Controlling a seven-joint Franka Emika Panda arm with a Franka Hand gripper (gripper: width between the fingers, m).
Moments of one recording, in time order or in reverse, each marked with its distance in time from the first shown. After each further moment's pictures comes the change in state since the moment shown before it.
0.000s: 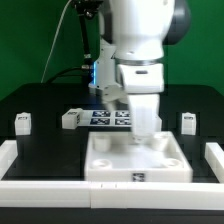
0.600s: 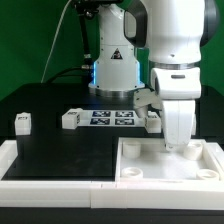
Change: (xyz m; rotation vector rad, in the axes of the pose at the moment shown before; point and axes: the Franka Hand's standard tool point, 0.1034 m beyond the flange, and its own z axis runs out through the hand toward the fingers) arm 0.038 0.024 0.002 0.006 -0.004 0.078
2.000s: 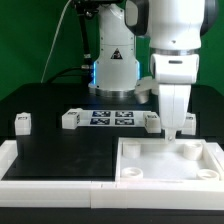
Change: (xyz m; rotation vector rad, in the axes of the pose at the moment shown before) arm 0.002 -0.031 -0.033 -0.018 -0.021 0.110
